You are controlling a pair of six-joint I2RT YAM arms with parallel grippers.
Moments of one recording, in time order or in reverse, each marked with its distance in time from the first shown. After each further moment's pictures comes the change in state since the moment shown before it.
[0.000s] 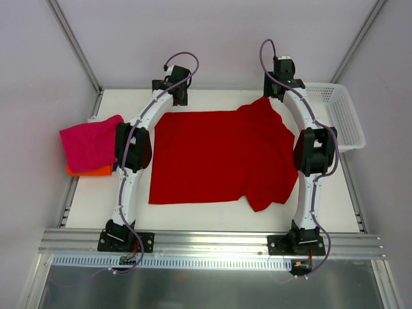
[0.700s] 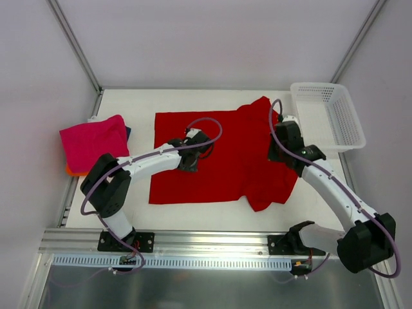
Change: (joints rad) left arm -0.448 -0.663 -0.998 0.047 0.103 -0.273; right arm 0.226 -1.044 -1.093 -0.033 -0.027 0.298
